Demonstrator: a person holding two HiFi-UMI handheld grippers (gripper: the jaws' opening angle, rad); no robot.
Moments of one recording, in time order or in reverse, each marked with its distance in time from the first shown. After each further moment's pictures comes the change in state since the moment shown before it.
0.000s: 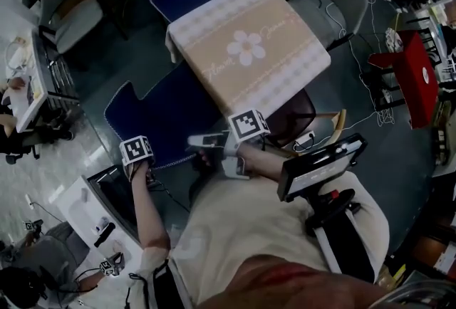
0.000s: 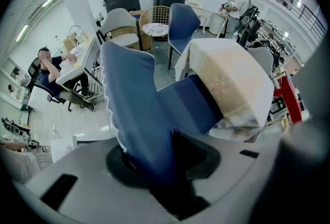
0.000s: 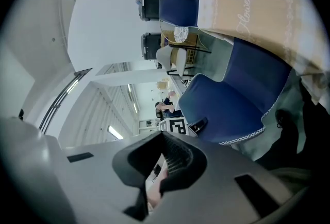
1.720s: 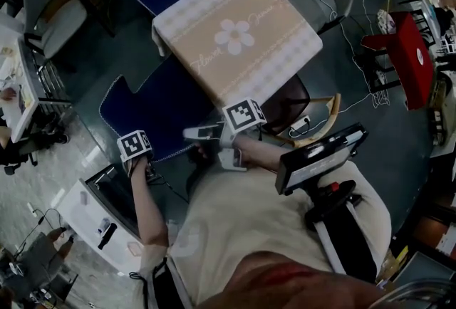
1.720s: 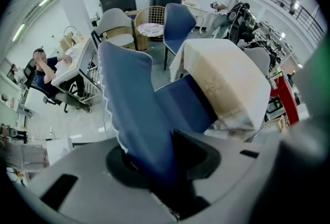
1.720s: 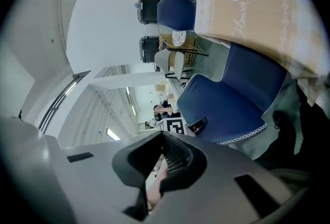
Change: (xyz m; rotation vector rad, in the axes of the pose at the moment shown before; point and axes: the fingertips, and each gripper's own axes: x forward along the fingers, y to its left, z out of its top) left arm 0.004 -0.025 0.012 0.017 -0.008 -0.032; right arm -0.007 -0.007 0.009 0.005 -0.032 -0.006
